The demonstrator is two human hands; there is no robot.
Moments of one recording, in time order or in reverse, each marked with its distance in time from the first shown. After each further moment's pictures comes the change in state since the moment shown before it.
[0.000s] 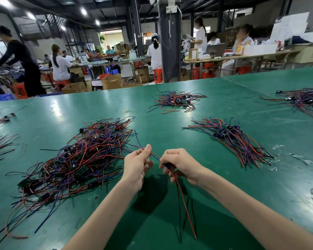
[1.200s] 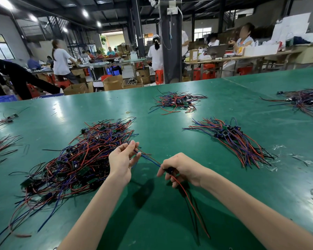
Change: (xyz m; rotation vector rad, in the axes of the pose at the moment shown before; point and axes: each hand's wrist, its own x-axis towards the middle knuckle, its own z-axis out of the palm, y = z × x) left_hand 0.010 0.027 -0.023 -0.178 0.129 0.062; right_hand -0.004 0.002 -0.004 -0.030 -0.124 0.146
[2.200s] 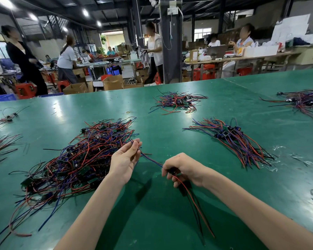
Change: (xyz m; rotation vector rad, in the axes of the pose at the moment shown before) left_hand 0.008 -0.004 -0.006 -0.051 -0.143 -0.069; right_hand 0.004 0.004 -0.003 -0.002 0.004 -0.002
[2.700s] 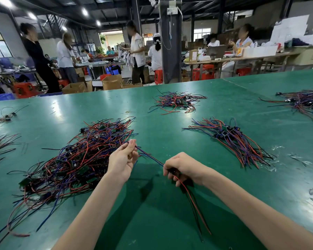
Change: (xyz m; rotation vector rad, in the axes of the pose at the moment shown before) left_hand 0.000 0.006 0.005 -0.100 0.087 -0.064; right_hand 0.002 0.001 -0.004 -0.108 0.038 -0.014
